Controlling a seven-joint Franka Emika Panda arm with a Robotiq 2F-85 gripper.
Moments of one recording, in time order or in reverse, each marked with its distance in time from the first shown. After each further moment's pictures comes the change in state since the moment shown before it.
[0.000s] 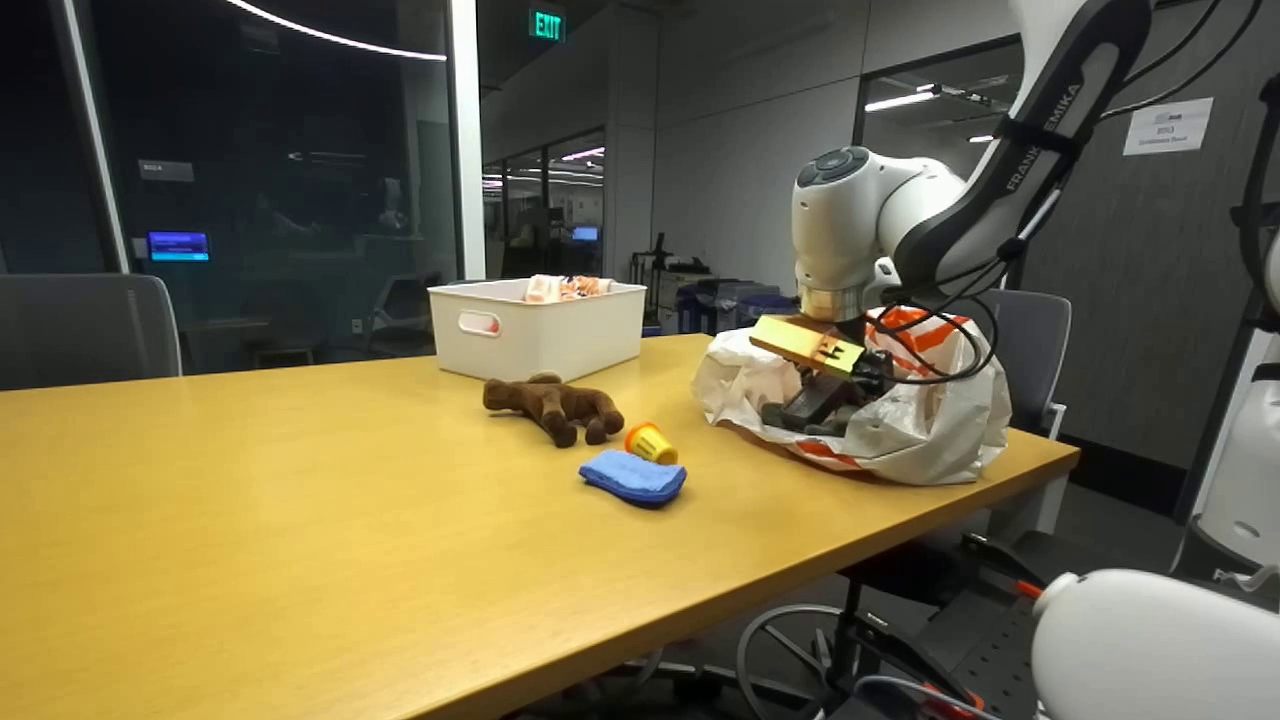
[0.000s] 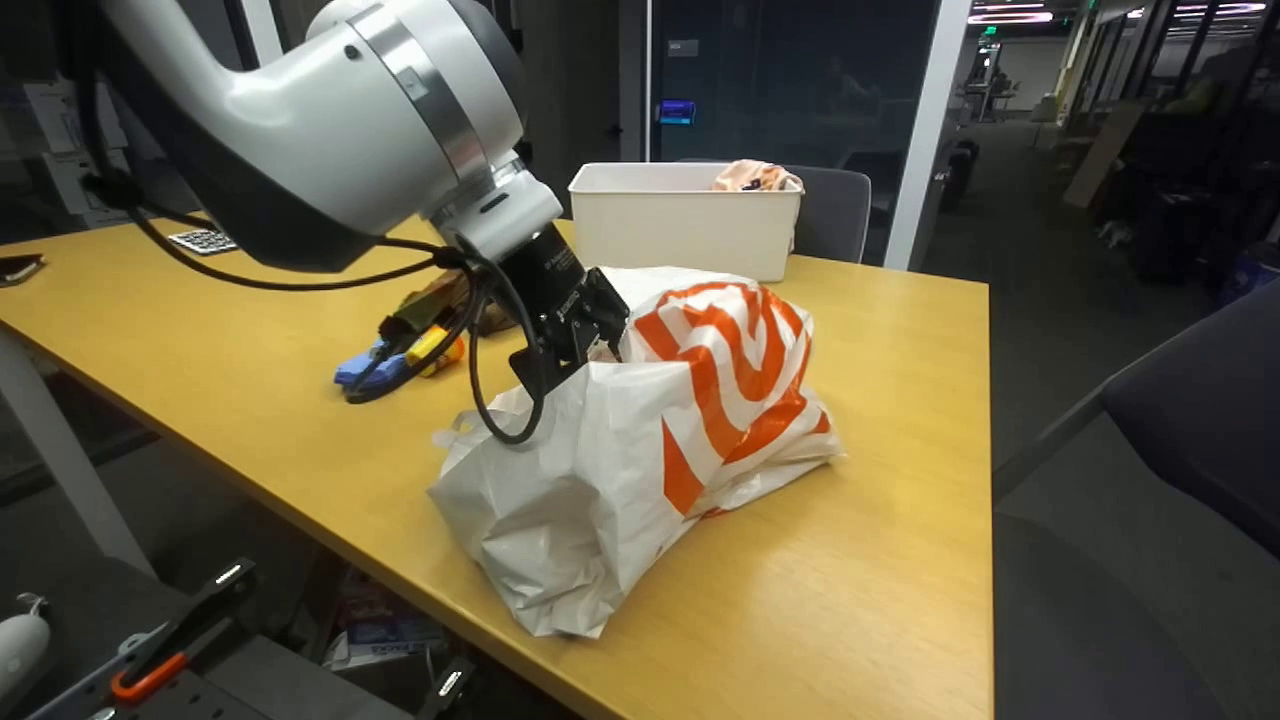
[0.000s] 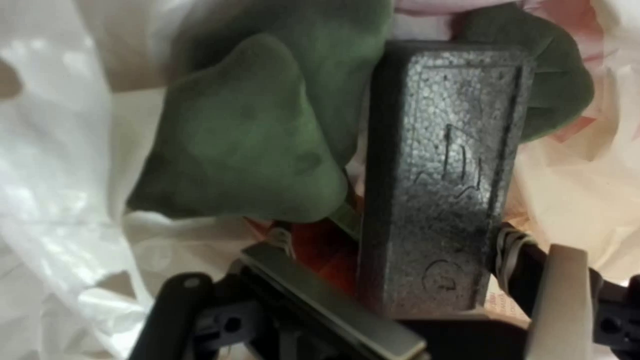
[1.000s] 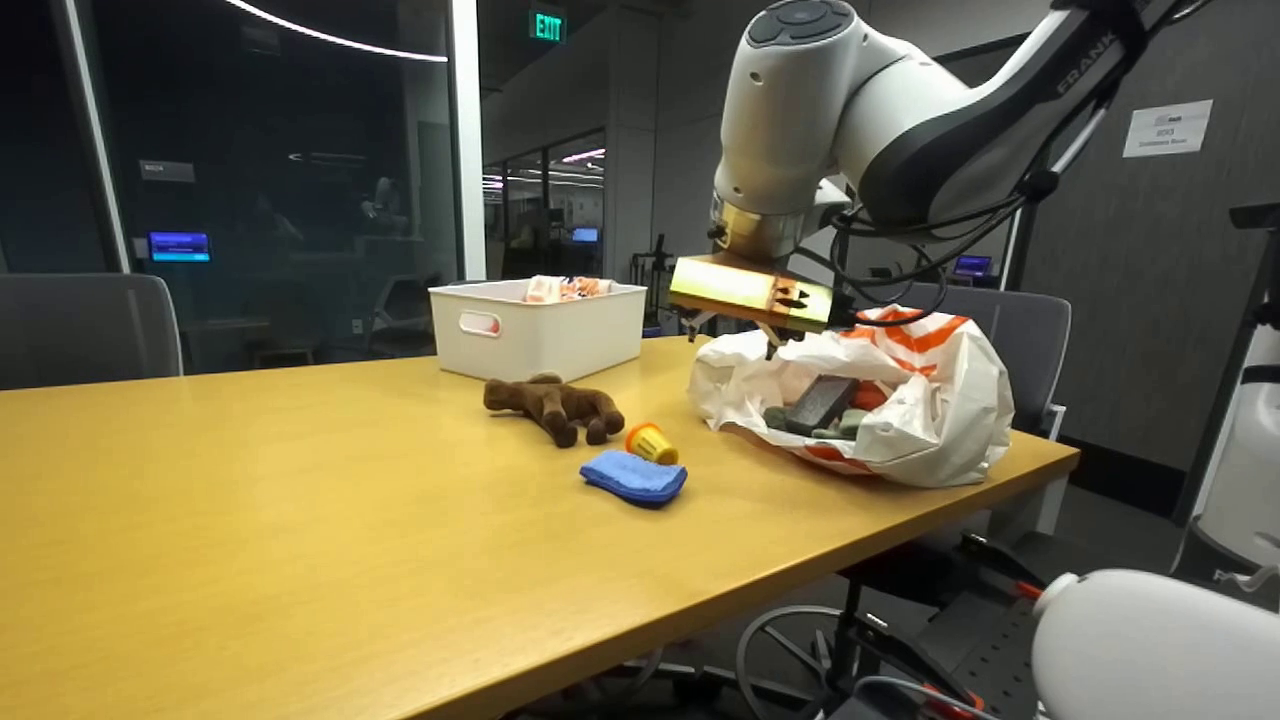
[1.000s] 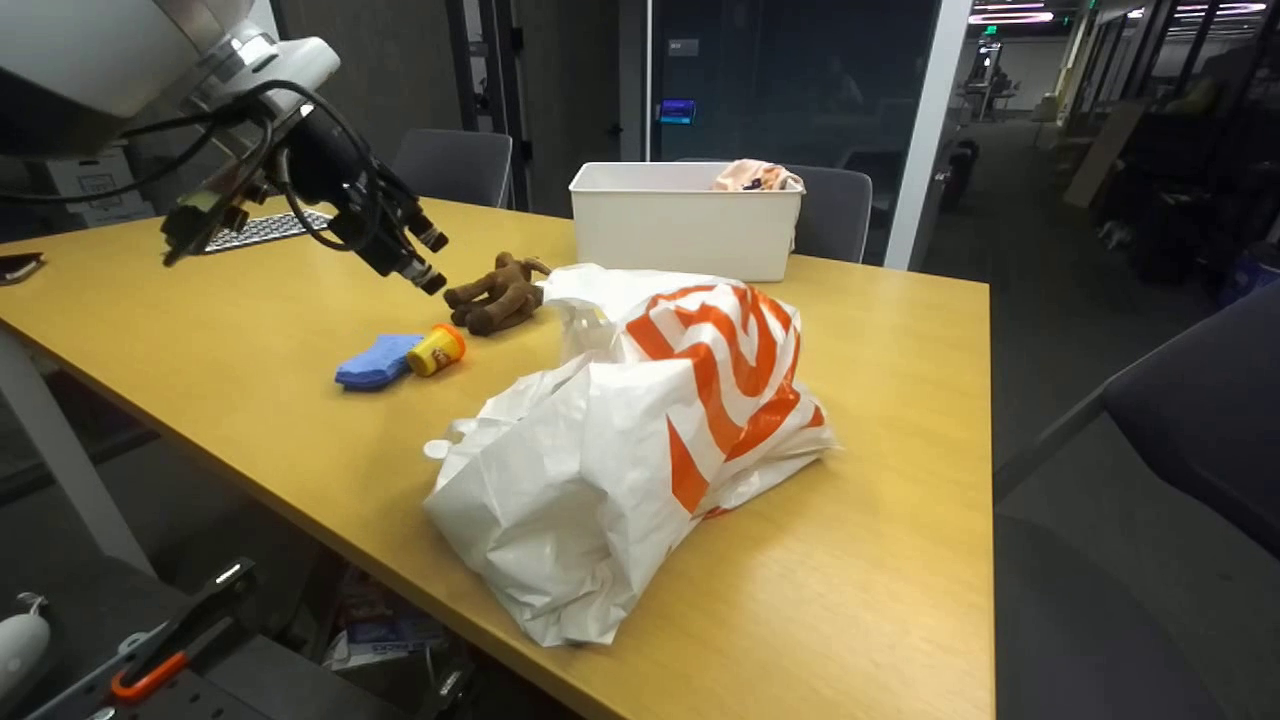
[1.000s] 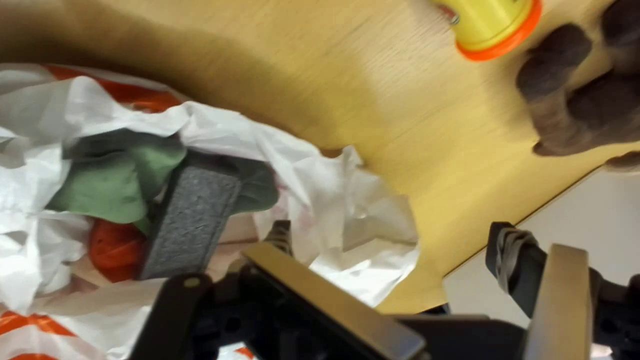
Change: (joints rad) arm 0.214 -0.227 0.308 -0.015 0.180 -0.078 -0.276
